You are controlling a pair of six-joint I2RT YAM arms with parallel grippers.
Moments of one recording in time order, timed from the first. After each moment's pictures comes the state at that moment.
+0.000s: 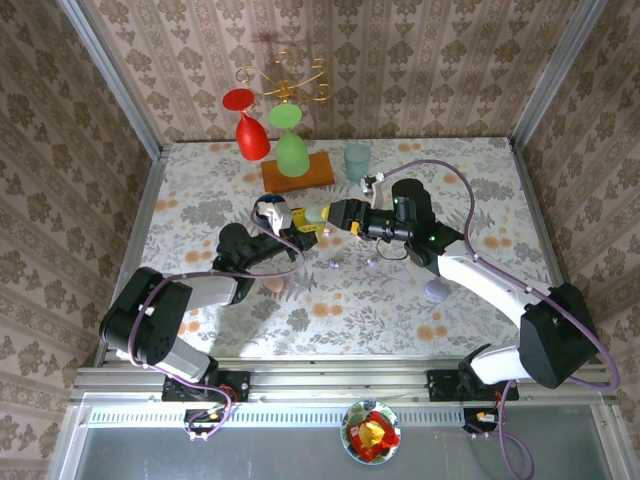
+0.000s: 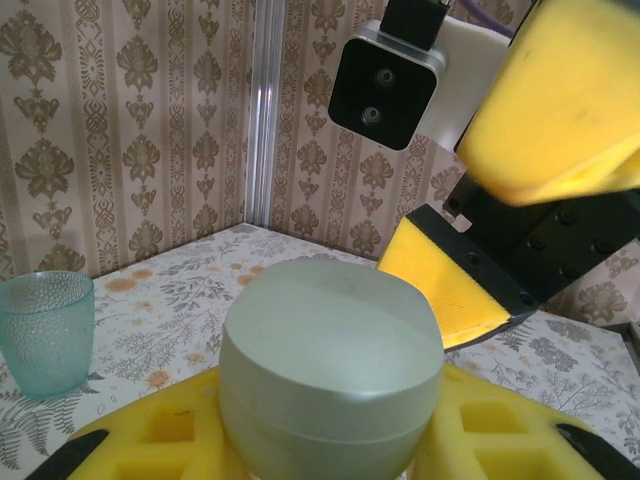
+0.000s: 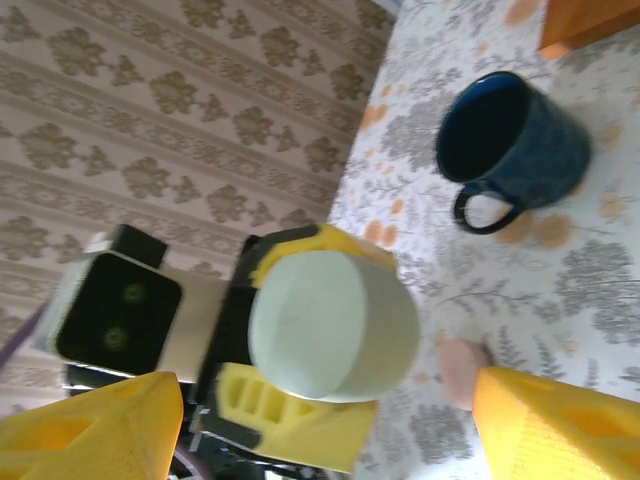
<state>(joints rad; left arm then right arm) -0.52 1.51 0.51 1.17 0.68 -0.22 0.52 1.39 0.94 0.16 -0.58 0.92</state>
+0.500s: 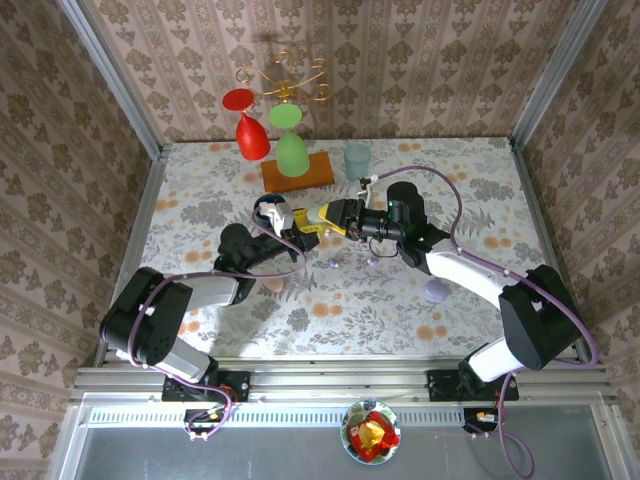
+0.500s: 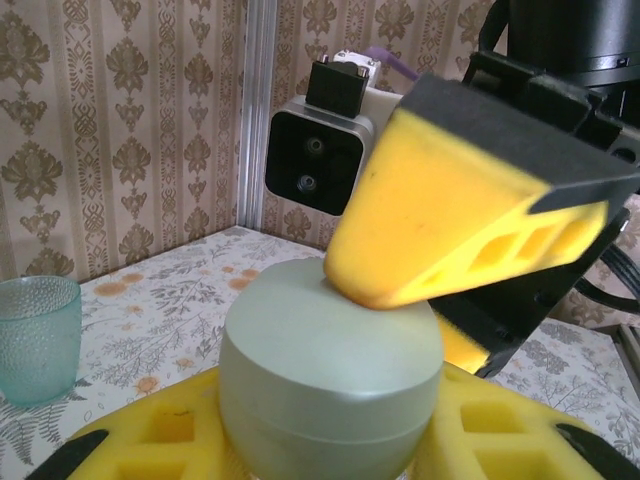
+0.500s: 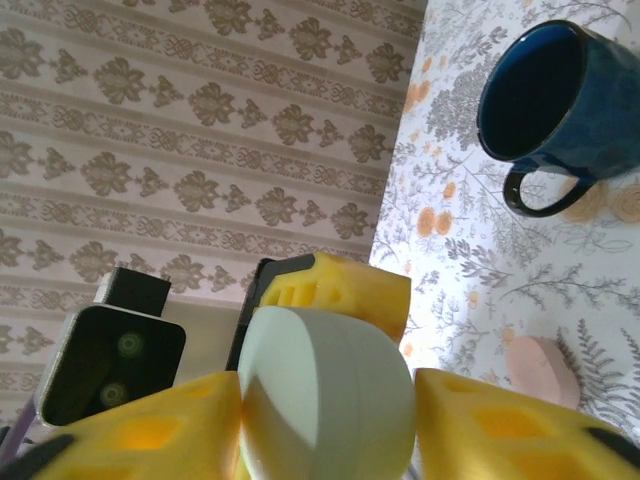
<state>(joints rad) -0.53 1.51 0.51 1.17 0.68 -0.22 0.51 1.49 0.91 0.39 -0.65 1.13</state>
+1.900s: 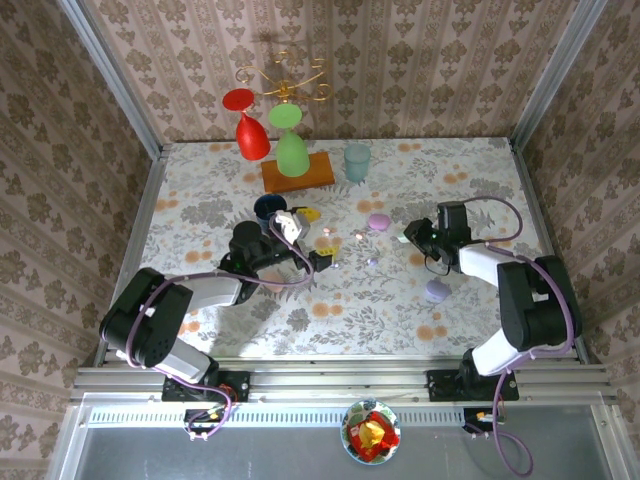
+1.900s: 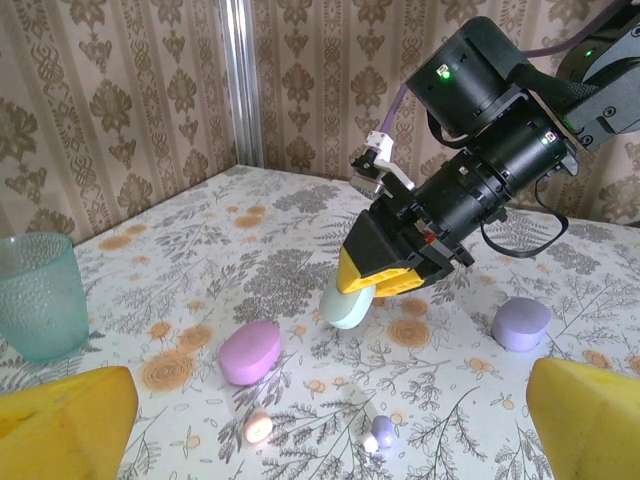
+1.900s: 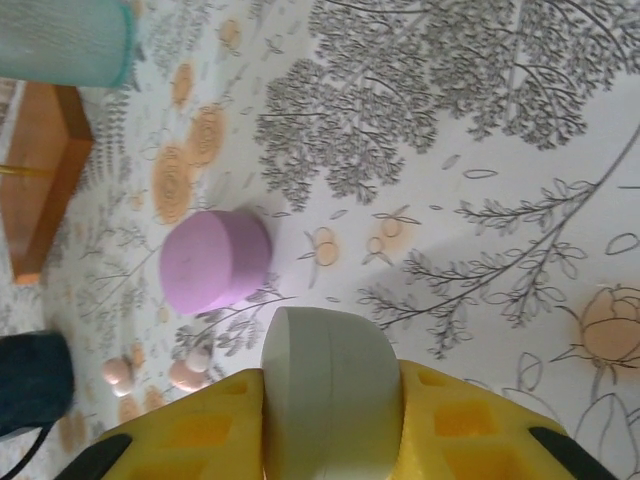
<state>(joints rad) -0.58 1.51 0.53 0.94 0.66 0.04 0.09 1.57 0.69 0.10 -0.24 0.83</state>
